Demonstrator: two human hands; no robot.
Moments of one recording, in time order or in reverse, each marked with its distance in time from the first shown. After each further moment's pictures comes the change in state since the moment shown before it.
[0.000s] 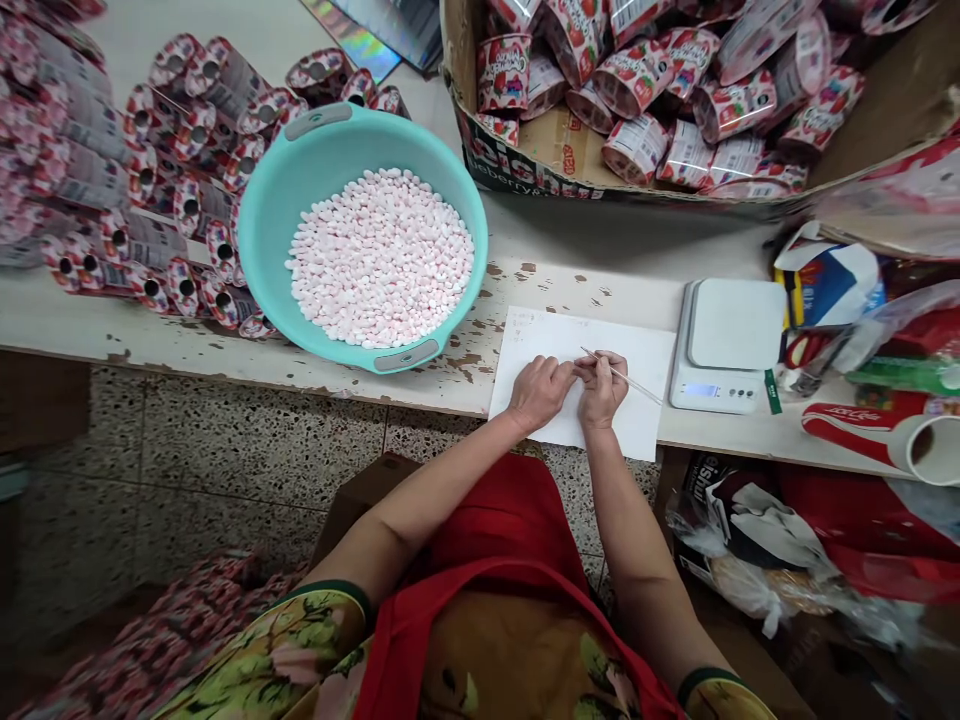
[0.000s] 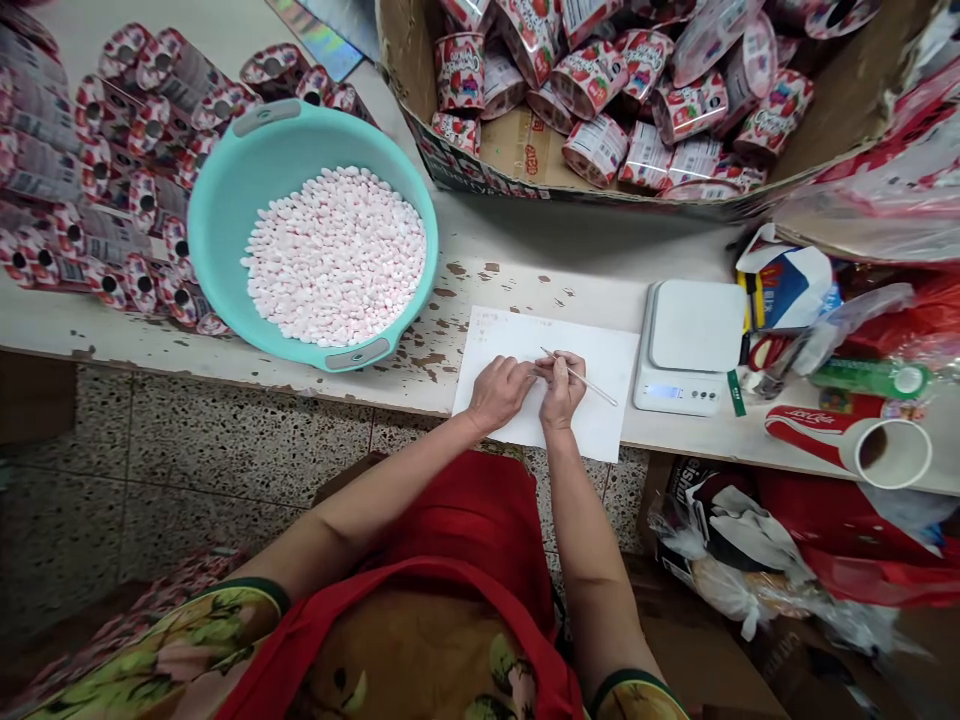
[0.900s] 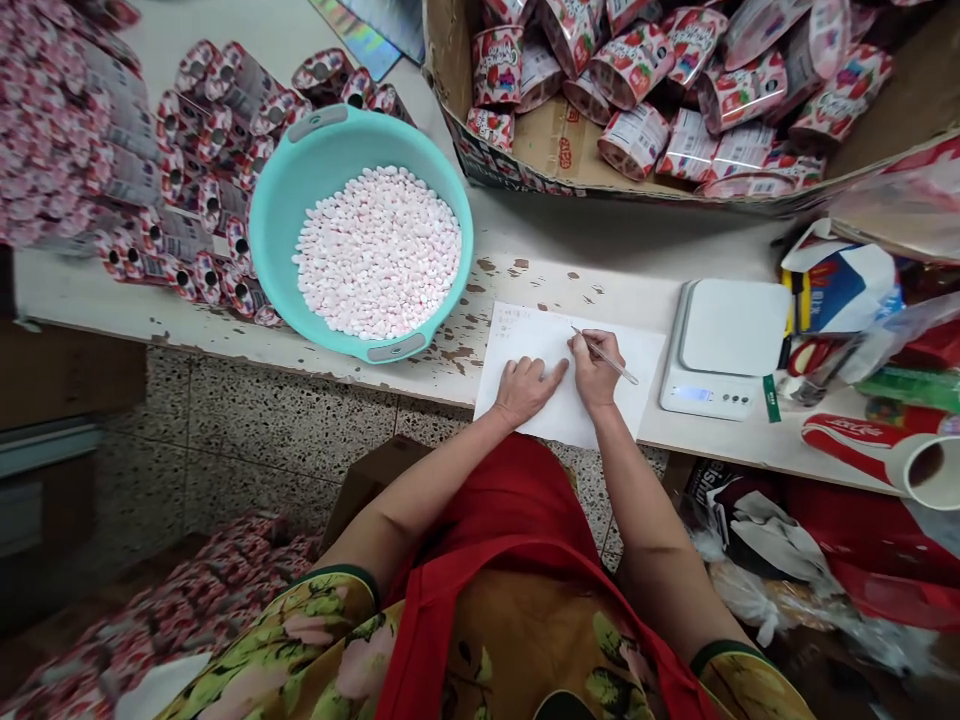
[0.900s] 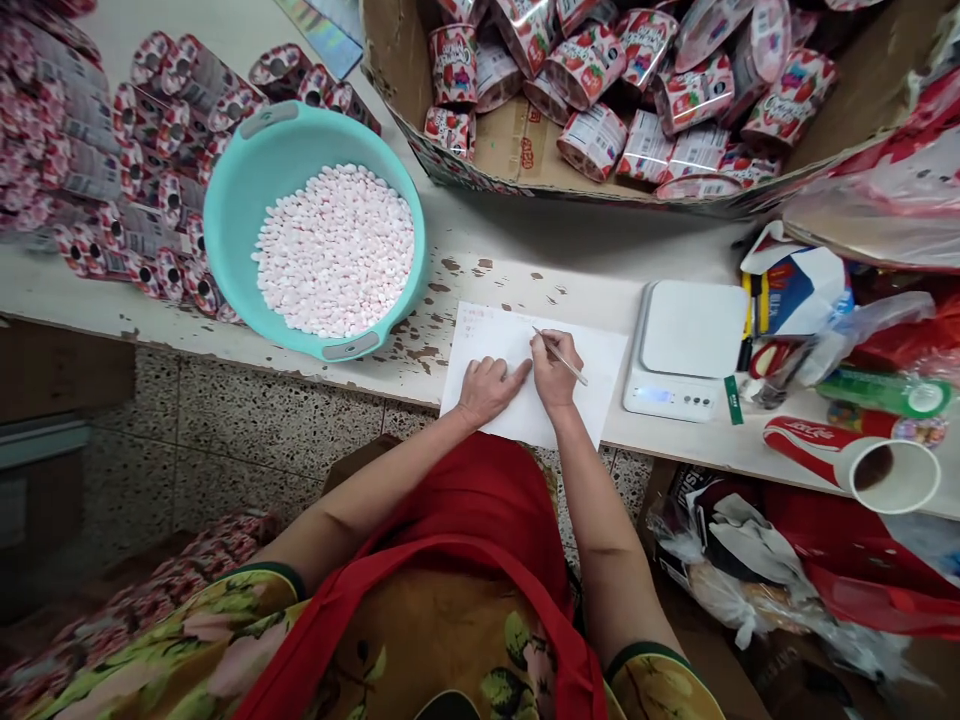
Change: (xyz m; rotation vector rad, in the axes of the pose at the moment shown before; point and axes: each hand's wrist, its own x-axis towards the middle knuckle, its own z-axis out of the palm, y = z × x) left_hand -0.011 -0.001 0.015 0.183 -0.071 -0.006; right_hand 0.039 -0.014 -0.009 -0.374 -0.145 -0.165
